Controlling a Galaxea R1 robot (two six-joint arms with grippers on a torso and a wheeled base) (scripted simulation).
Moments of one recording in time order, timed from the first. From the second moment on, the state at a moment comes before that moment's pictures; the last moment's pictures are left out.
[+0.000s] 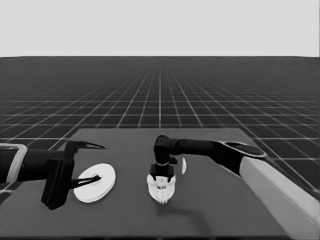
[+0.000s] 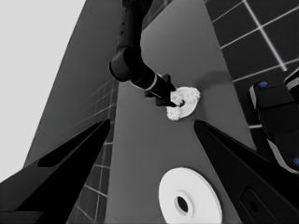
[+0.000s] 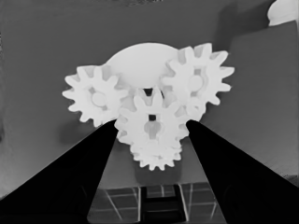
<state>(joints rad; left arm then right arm) -0.34 1.75 -0.42 0.31 0.68 0.35 -0.12 3.02 -1.60 -0.30 -1.53 1.54</state>
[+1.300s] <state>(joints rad) -0.34 1.75 -0.42 0.31 0.68 0.35 -0.12 3.02 -1.60 -0.30 -1.53 1.81</state>
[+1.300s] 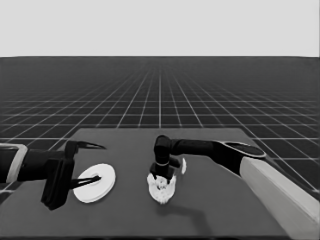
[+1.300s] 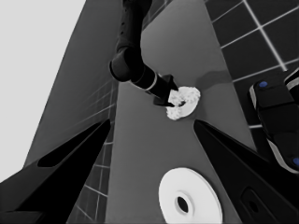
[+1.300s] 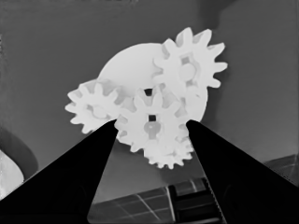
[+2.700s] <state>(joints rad) -0.34 1.75 -0.42 0.31 0.68 0.35 -0.12 3.02 -1.60 -0.30 -1.53 2.11</state>
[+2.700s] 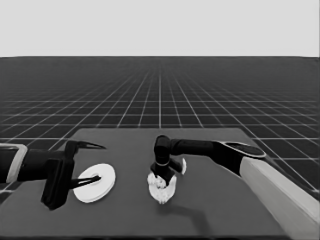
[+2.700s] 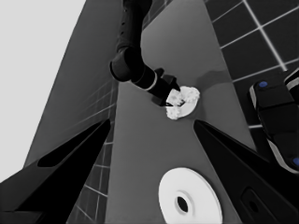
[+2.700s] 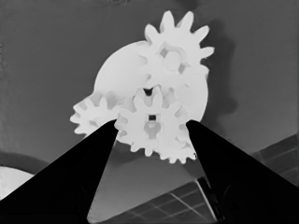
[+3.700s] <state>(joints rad) -0.34 1.75 -0.42 0.31 0.68 0.35 -0.12 3.02 -1.60 -0.30 -1.53 2.31</state>
